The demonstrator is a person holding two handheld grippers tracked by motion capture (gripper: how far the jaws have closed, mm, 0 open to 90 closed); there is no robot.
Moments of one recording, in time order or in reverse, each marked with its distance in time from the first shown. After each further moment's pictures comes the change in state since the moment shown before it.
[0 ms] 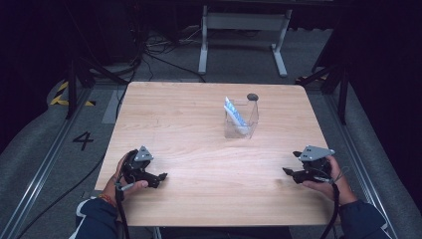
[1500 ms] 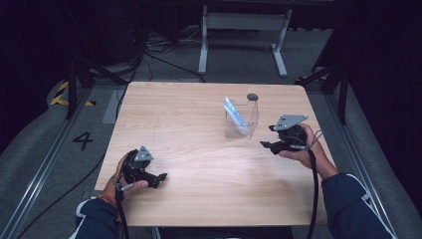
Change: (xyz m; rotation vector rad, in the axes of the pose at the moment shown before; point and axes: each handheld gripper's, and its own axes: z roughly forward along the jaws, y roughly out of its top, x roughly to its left) left arm 0.000 0.000 0.000 0.001 0.000 0.001; right arm -0.016 0.108 0.027 -0.040 0.068 -0.077
